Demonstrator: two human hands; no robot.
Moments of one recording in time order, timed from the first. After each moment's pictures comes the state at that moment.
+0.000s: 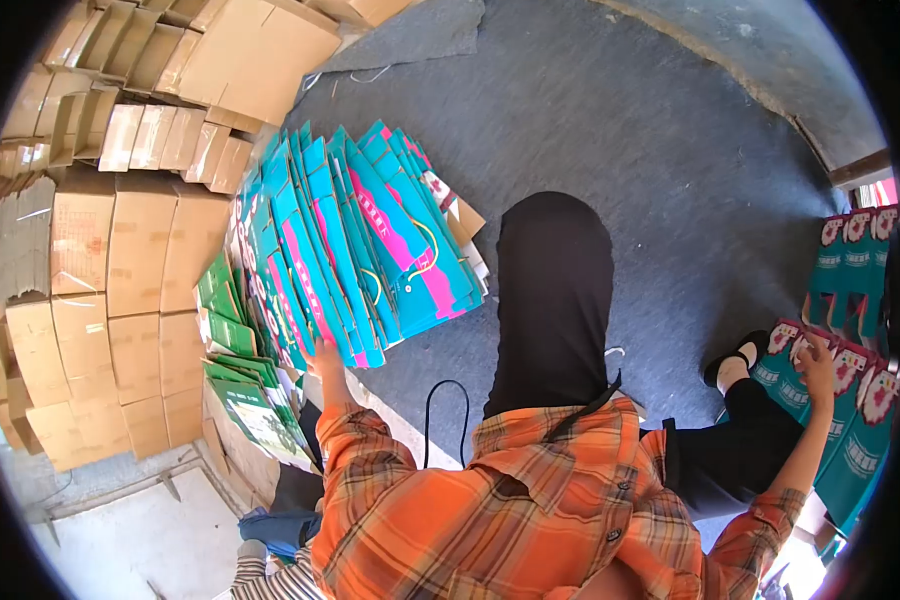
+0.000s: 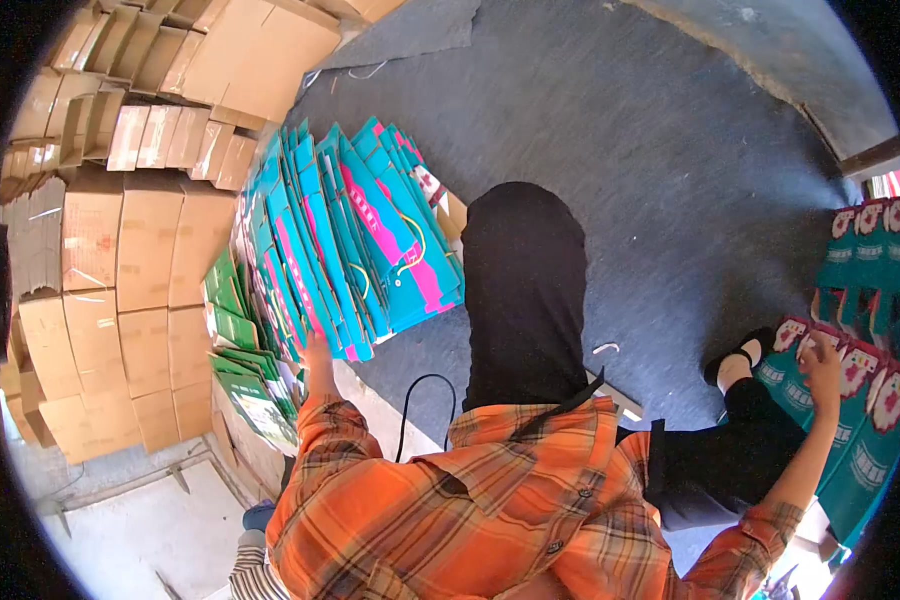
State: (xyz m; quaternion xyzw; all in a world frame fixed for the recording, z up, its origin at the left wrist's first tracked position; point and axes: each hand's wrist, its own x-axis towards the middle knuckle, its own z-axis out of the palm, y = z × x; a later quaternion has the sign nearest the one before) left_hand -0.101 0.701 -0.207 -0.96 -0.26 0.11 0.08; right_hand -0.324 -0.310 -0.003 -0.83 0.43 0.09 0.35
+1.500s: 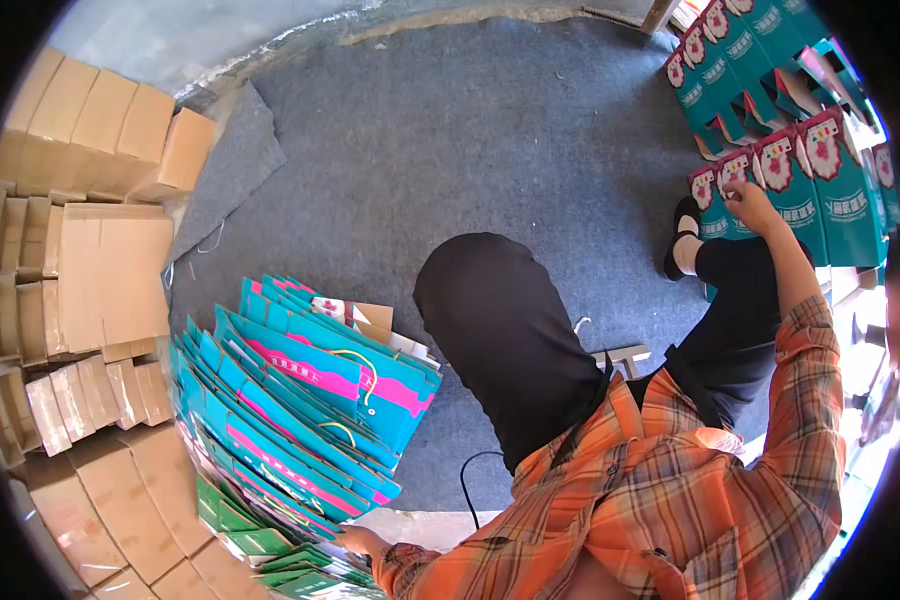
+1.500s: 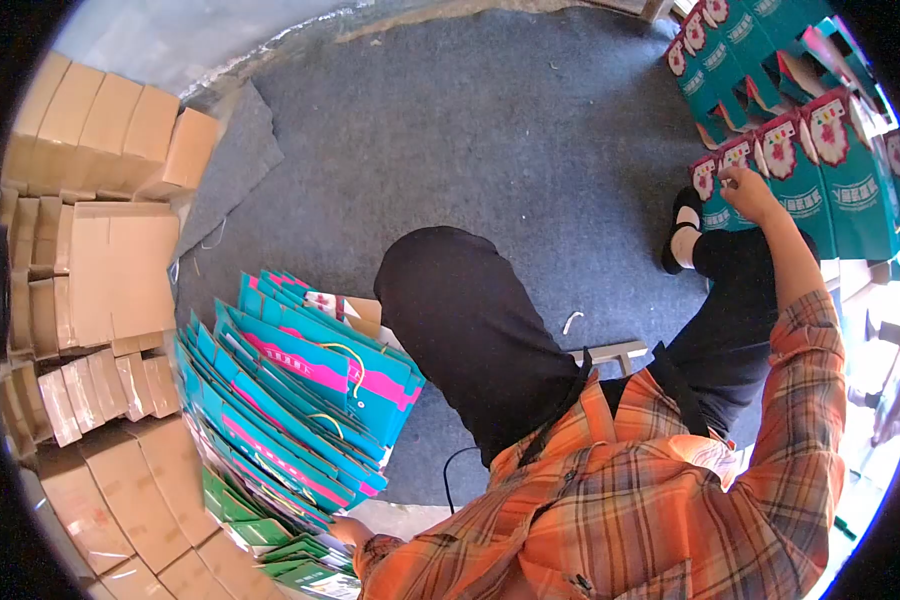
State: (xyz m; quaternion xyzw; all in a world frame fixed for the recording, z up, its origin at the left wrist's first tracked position) left_hand -0.128 0.672 -0.154 -0.89 -0.46 0.02 0.04; right_hand -0.317 -0.256 0.000 -0.89 0.42 0.06 0.16
